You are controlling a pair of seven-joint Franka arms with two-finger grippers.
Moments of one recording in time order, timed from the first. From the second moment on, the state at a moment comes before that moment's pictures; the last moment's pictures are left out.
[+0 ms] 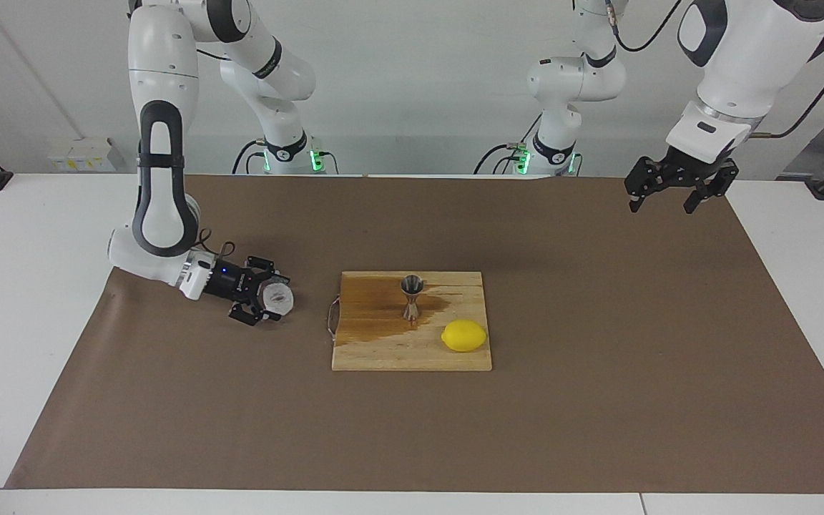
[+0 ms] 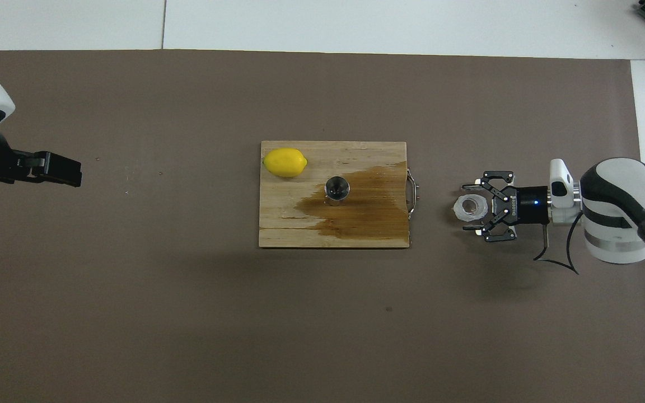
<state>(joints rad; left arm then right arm) -0.07 -0.01 -0.05 -1.61 0.01 1.61 -0.01 -0.28 0.39 0.09 -2.08 1.05 1.98 -2.40</state>
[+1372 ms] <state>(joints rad) -0.02 -0.02 -0.07 -1.59 -0.01 1.55 0.02 0.08 0.23 0.10 -1.90 0.79 2.20 -1.63</state>
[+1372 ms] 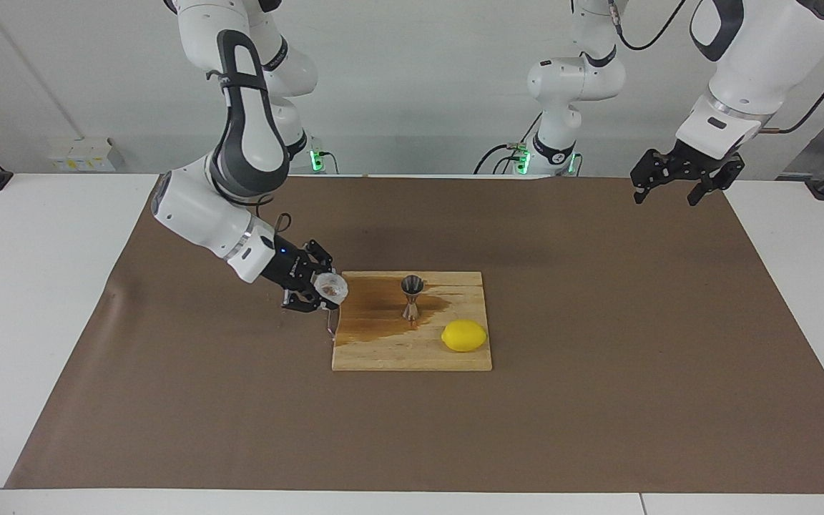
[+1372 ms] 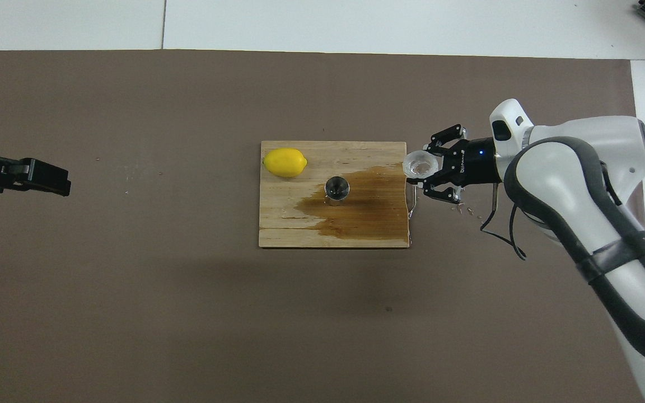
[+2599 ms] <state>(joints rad) -0.02 -0.02 -0.07 -1.59 -0.01 1.55 0.02 0.37 0.22 0.10 -1.80 0.16 2.22 -0.98</state>
